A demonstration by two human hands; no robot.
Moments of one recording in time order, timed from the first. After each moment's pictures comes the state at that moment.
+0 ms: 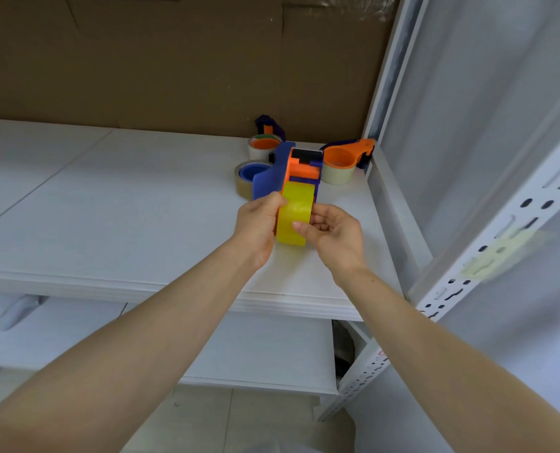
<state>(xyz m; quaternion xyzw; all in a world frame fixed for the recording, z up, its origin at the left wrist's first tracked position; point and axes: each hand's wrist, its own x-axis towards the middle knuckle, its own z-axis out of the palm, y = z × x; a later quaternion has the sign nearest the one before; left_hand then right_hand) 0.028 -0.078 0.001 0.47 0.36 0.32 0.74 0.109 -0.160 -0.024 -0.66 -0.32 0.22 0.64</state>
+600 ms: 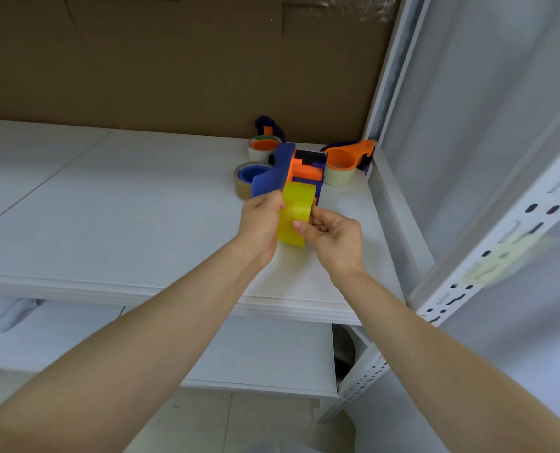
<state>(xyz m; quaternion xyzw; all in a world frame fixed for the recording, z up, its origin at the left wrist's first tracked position) 0.038 -0.076 0.004 0.49 0.36 0.35 0.72 0.112 -0.153 -0.030 -0.65 -0.33 0.21 0.65</state>
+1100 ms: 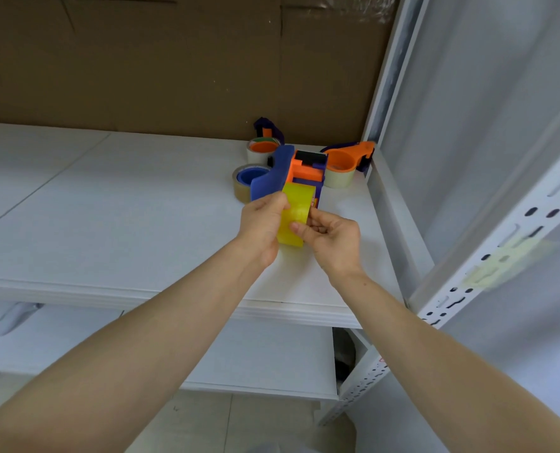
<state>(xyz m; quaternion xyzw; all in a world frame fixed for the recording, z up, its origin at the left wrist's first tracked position) 0.042 -0.079 0.008 0.46 0.38 0.34 0.73 0.112 -0.152 -0.026 -0.65 -0.34 0.21 0.64</state>
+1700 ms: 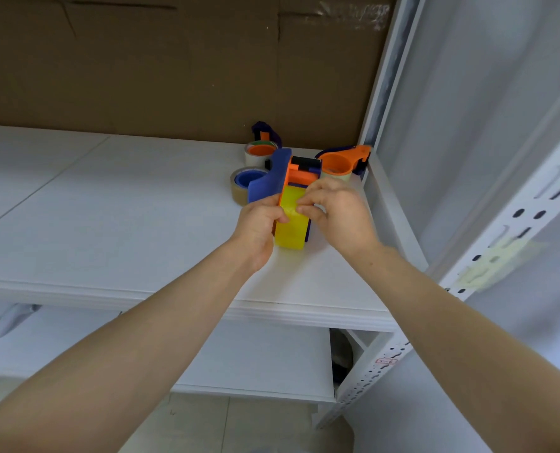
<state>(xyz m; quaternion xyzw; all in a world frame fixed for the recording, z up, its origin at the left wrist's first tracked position) 0.032 -0.076 0.005 0.52 0.29 0.28 0.75 0.140 -0.153 0.020 -0.75 -0.58 -0.08 0.31</state>
